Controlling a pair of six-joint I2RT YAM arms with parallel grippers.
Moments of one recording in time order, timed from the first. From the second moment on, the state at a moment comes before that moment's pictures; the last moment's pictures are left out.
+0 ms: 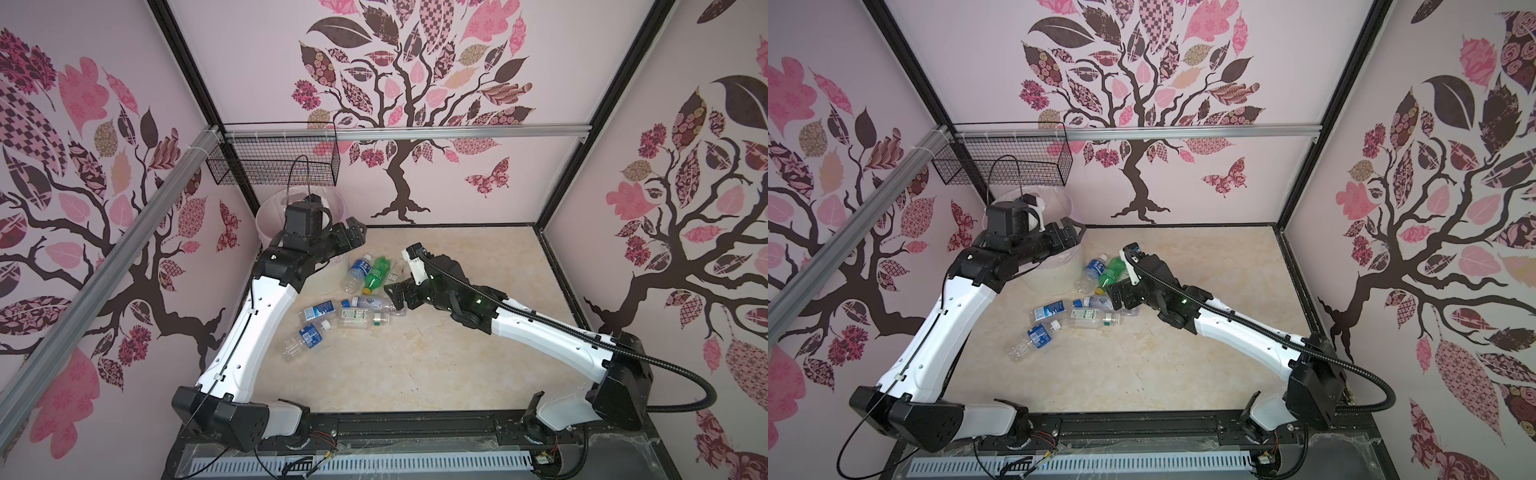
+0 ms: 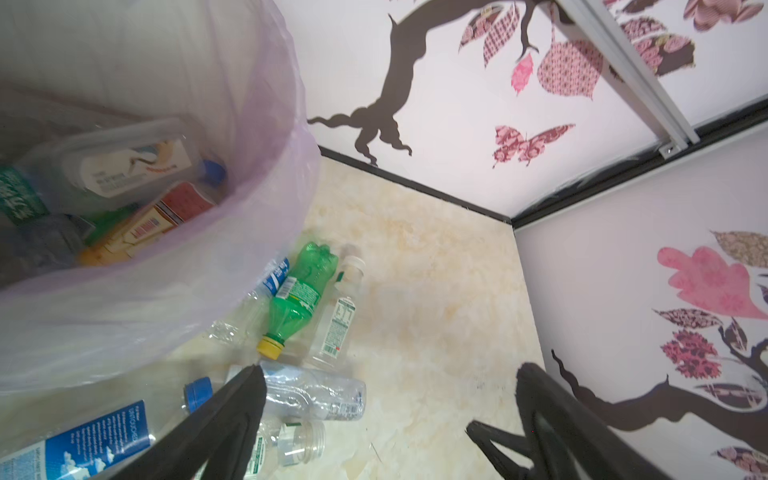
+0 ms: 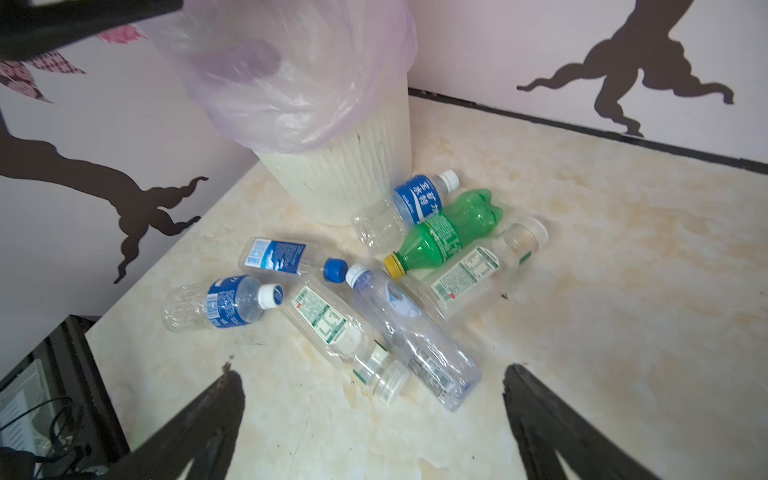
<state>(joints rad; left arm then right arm) -0.32 1.36 1.54 -0.73 0.14 -0.60 0.84 1.44 1.15 -0.20 0.07 0.31</state>
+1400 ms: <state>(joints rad) -0.41 1.18 1.01 -0.66 0.19 -0.71 0.70 1.84 1.03 0.08 -0.16 0.37</state>
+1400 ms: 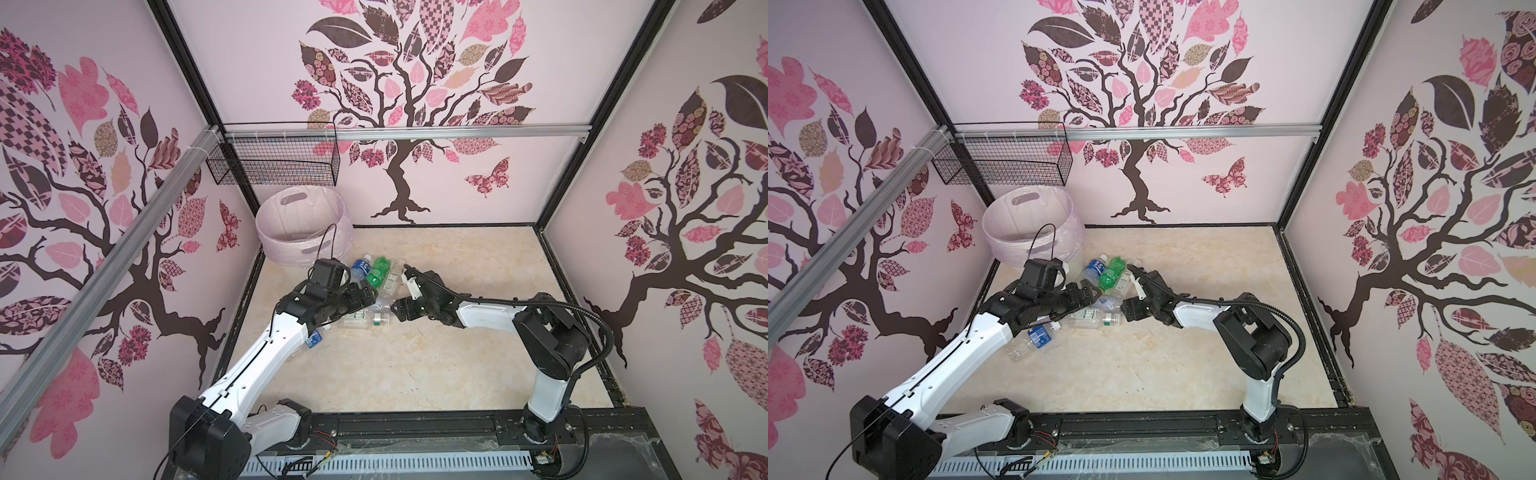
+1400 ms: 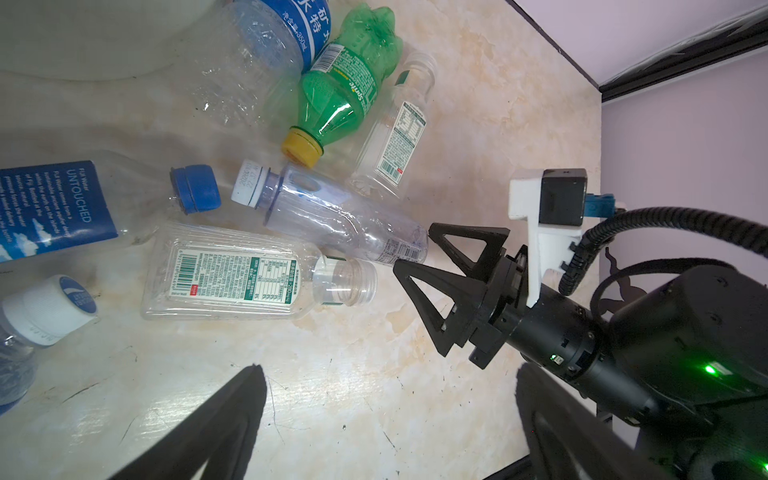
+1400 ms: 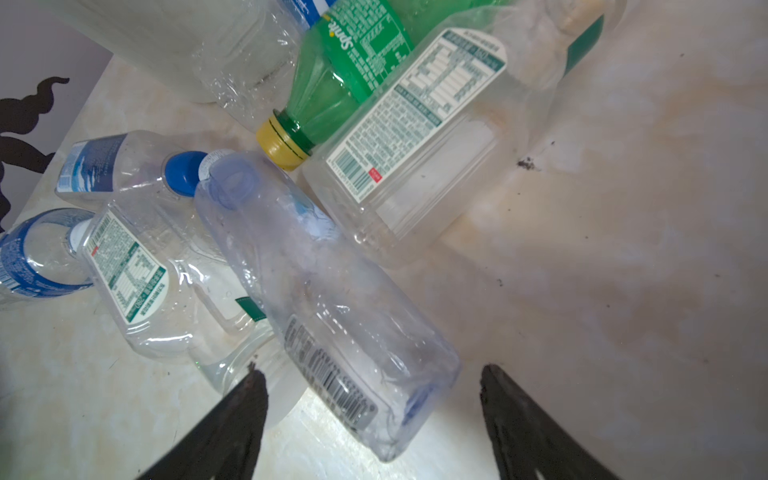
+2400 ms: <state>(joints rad) -0.41 1.17 1.00 -0.67 0.17 -0.71 0.71 1.87 1.08 0.04 -0.20 0.36</state>
